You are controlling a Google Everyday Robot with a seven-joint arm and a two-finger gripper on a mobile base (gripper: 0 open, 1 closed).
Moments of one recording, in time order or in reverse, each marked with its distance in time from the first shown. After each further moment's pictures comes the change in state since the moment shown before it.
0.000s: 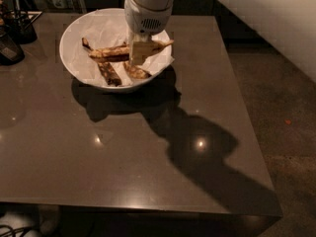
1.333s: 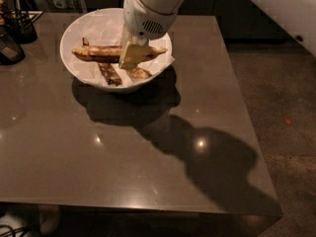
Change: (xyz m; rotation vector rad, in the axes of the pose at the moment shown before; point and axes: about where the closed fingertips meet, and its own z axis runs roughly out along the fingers) arm -0.027 0.029 -0.024 -0.002 -0.172 0.046
